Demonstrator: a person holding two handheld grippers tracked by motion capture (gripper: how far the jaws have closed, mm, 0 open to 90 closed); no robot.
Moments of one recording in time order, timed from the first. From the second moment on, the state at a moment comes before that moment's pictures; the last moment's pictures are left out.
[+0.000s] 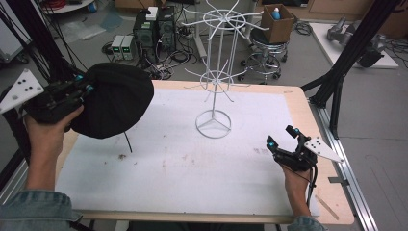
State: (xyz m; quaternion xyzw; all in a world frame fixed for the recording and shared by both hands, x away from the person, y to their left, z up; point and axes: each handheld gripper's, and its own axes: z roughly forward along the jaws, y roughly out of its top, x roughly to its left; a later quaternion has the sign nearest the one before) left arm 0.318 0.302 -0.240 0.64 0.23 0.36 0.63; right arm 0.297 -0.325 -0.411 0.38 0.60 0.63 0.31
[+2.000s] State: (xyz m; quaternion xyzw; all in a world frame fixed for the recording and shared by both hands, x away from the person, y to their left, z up) left arm 0.420 0.221 -0.086 0.59 0.20 0.35 0.69; right arm 0.300 -0.327 -0.413 0.38 0.60 0.63 0.30
